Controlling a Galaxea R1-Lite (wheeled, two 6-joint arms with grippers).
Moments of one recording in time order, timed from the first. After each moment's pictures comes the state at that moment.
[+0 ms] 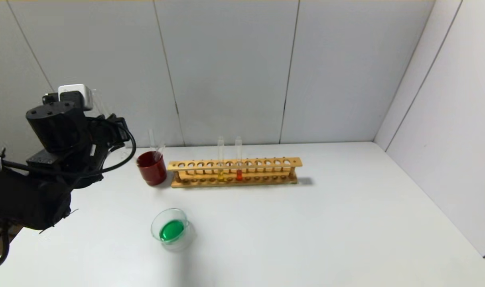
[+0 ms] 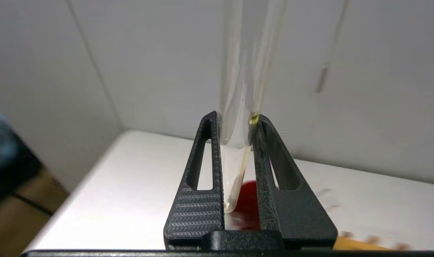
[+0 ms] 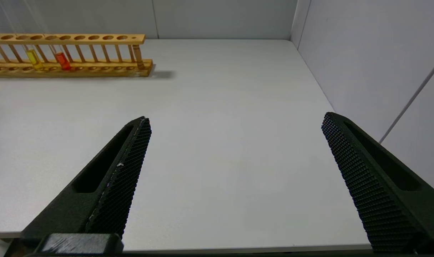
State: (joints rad) left arm -0.15 1.78 -0.74 -1.12 0.41 -0.06; right arm 0.00 0.00 0.00 0.00 0.00 0.00
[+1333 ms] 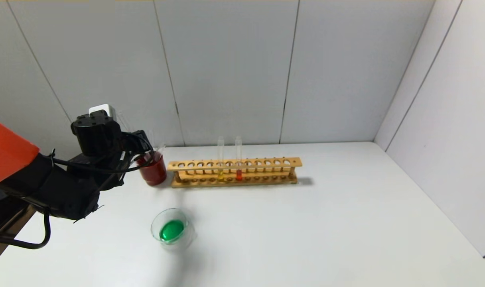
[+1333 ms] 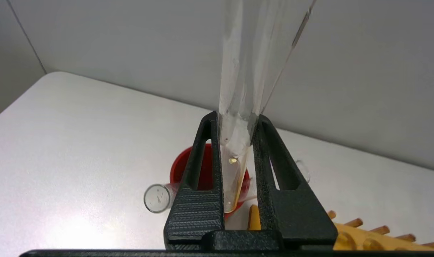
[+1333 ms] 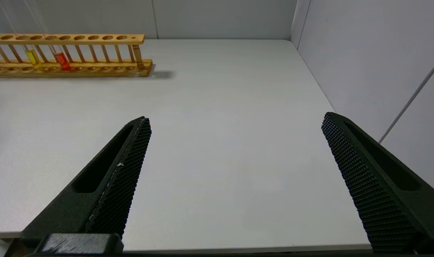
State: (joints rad) left arm -0.16 1.98 -0.80 -1.10 0.33 -0.25; right arm 0.00 0.00 0.00 0.00 0.00 0.00
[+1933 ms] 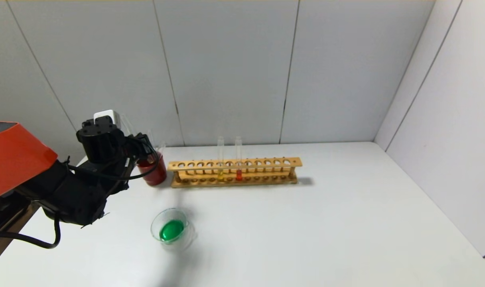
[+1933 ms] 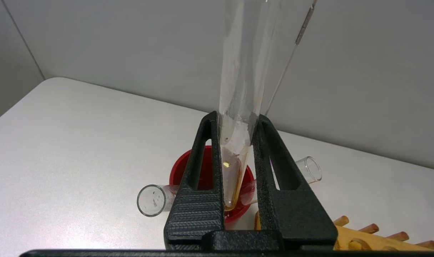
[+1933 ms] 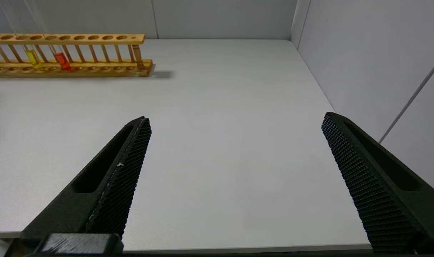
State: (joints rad) left arm -0.16 2.04 -0.78 -1.23 0.34 -0.21; right arm 0.00 0.00 0.00 0.00 0.00 0.00
